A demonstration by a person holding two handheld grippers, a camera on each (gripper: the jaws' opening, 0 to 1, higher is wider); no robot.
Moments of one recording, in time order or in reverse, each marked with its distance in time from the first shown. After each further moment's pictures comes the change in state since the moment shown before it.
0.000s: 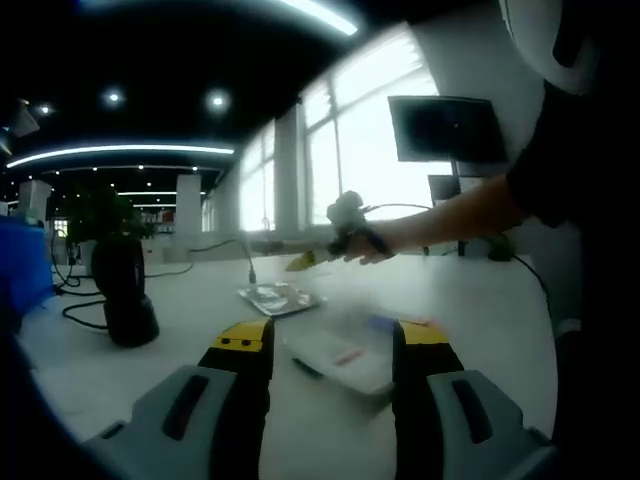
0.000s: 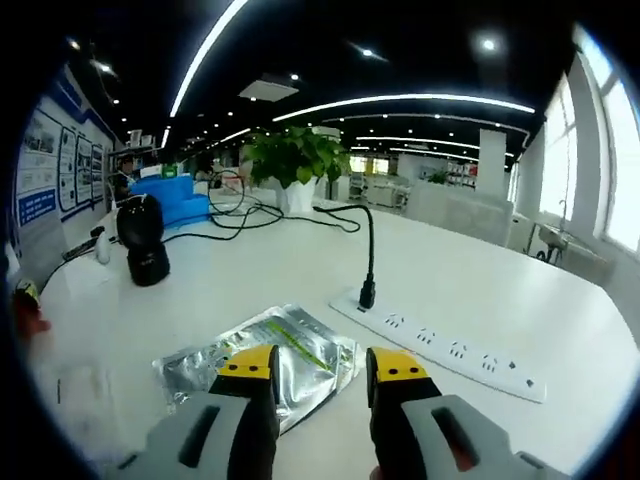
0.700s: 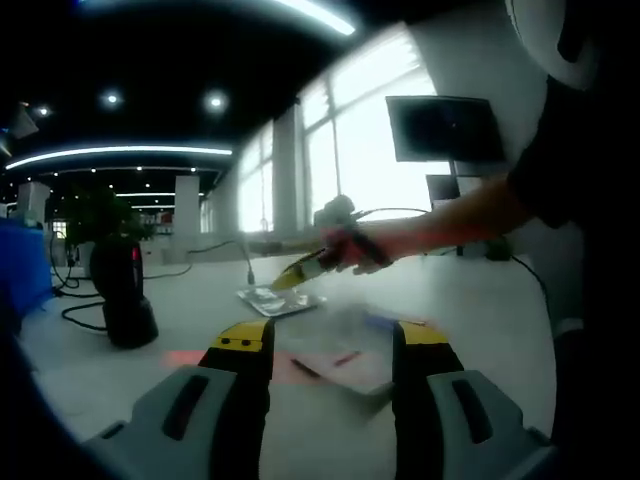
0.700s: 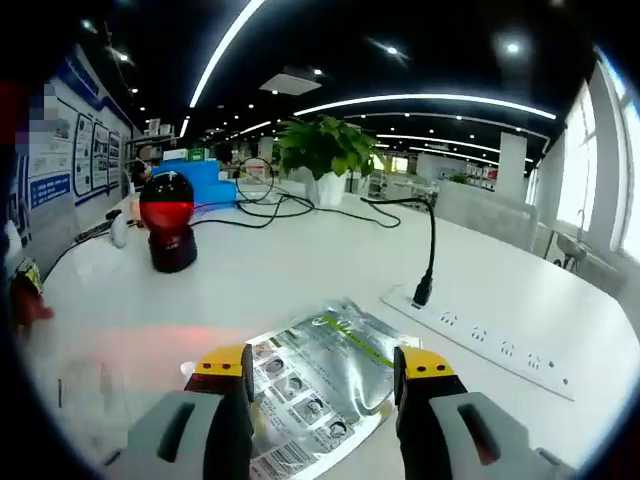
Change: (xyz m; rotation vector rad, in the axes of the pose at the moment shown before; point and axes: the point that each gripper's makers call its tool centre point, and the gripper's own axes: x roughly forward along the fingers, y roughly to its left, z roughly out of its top) left arm 0.000 -0.002 0.000 0.006 -0.002 -0.006; right arm 0.024 0.053 -0.017 -0.059 0.035 0.060
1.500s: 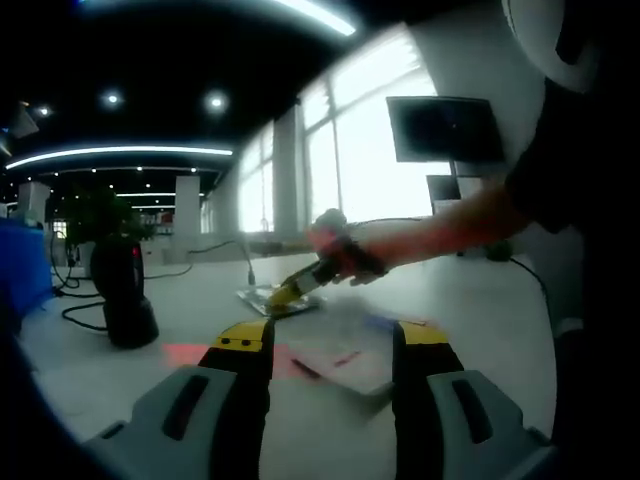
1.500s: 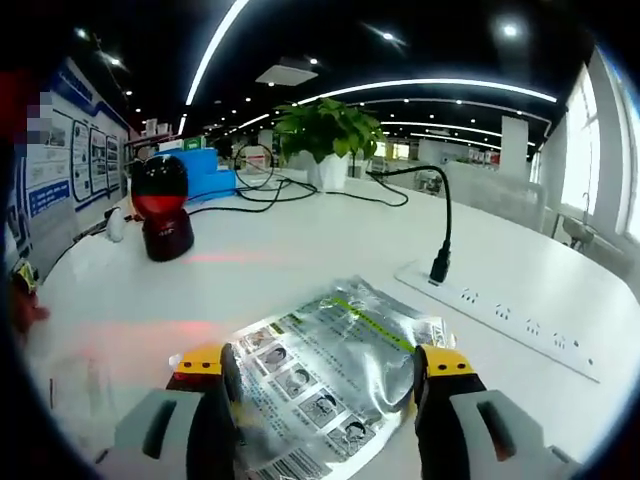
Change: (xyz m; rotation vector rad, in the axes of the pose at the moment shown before) left arm 0.000 0.001 0.001 -0.002 -0.003 0.001; right arm 0.012 0.014 -0.018 0.038 0.046 0.028
